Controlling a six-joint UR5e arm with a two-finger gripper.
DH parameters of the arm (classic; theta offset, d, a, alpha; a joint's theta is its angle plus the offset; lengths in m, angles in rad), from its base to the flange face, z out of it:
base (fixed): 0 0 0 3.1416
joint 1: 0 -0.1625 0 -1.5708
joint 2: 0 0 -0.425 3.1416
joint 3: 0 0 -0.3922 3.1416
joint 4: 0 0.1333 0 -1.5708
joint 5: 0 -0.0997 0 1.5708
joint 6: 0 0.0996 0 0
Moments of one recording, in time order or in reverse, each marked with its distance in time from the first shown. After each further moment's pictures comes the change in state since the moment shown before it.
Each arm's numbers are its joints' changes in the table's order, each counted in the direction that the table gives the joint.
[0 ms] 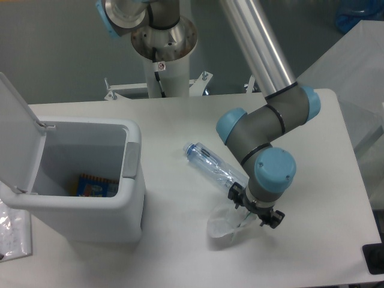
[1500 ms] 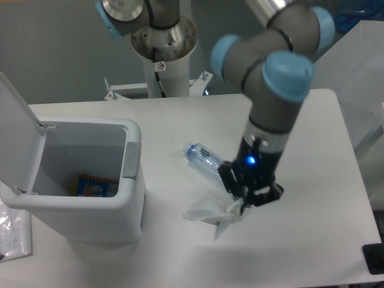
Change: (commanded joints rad) arm -0.011 0.385 -0.041 0.000 0.541 -0.141
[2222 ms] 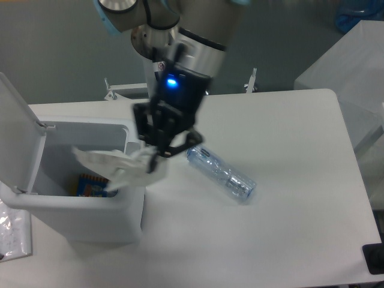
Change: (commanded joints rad) arm 0.192 0.169 0.127 0.002 0.100 -0.098
